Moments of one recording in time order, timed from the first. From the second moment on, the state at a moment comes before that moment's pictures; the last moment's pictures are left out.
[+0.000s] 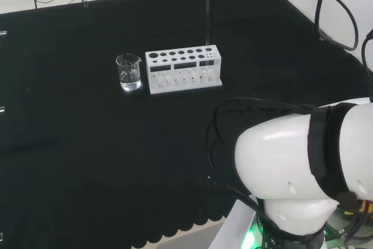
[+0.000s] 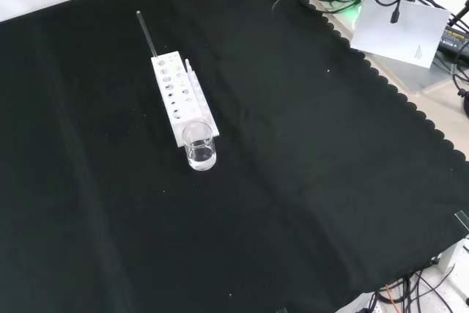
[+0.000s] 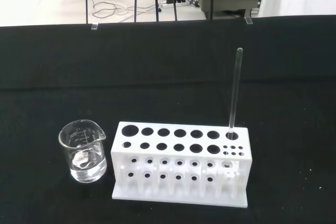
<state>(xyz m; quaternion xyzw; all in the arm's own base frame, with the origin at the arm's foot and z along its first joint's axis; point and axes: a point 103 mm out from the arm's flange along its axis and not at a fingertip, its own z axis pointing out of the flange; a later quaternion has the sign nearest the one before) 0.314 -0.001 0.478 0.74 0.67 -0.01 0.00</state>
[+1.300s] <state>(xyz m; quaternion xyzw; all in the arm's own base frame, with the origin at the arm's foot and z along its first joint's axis) 0.408 -0.068 0.459 0.76 0.65 -0.03 -0.03</state>
